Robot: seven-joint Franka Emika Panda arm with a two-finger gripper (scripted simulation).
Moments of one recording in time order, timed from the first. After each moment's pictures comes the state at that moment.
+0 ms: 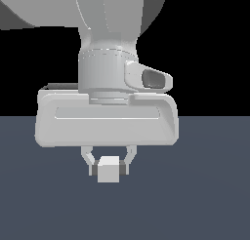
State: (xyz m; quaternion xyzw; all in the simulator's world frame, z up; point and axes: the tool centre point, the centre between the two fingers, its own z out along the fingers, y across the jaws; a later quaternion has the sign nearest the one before) arm -0.109 0.024 0.019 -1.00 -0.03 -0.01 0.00
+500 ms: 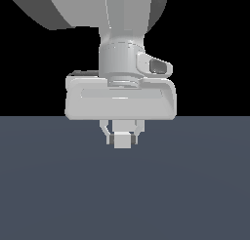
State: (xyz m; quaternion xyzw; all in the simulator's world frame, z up) arm -0.061 0.006 0.054 -1.00 -0.03 -0.01 0.00
